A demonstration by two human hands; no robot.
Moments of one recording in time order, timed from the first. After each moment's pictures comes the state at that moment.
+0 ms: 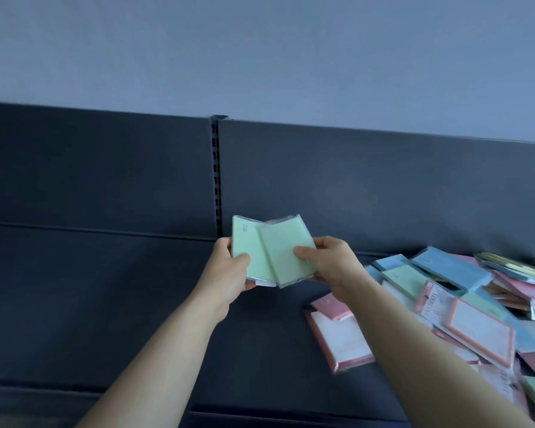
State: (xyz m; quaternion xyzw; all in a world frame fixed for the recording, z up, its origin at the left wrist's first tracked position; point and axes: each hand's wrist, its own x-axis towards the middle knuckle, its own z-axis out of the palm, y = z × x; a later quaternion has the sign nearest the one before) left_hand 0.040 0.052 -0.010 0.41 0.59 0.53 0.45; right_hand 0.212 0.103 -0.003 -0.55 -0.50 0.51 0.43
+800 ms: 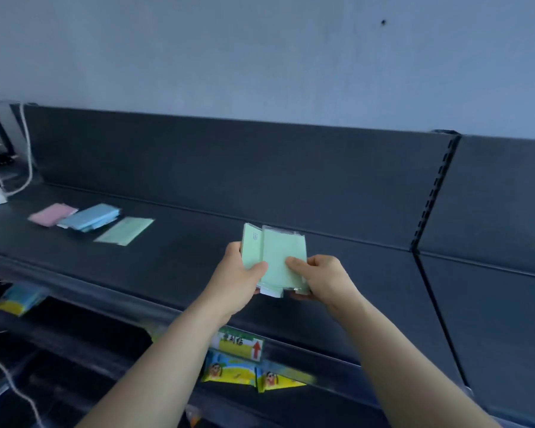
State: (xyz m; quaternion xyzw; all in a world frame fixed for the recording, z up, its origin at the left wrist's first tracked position) left_hand -0.306 -0.080 0.003 0.43 0.67 0.51 0.33; right_hand -0.164 0.001 -0.015 -0.49 -0.56 0.58 0.33
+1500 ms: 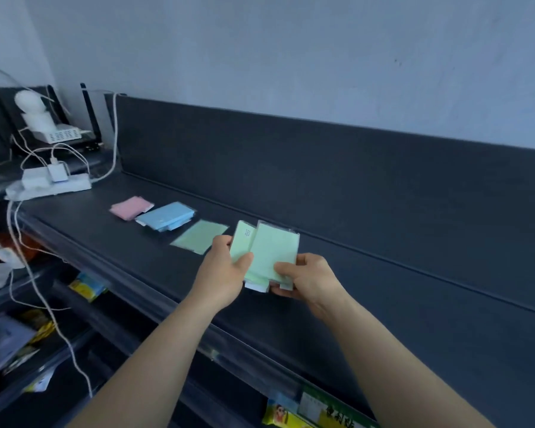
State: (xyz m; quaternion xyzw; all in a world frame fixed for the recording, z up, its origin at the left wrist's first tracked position) left_hand -0.494 -0.073 -0.016 0.40 0.78 0.46 0.15; right_hand -0.364 0.021 -0.021 -0.40 -0.57 0.66 0.27
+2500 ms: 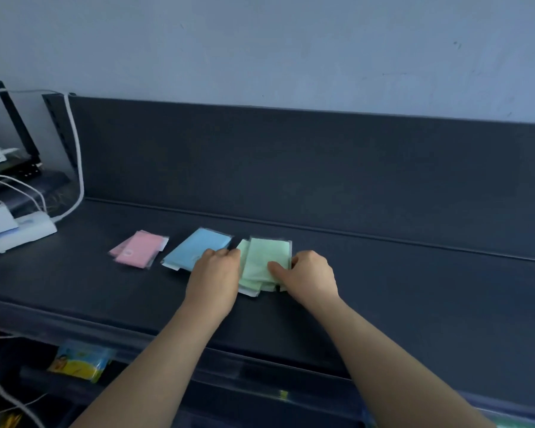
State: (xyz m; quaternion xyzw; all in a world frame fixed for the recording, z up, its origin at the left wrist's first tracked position) left_hand -0.708 -0.047 -0.045 0.63 0.74 0.18 -0.10; right_hand -0.553 0.004 -0.035 -0.61 -0.71 0.26 0.24
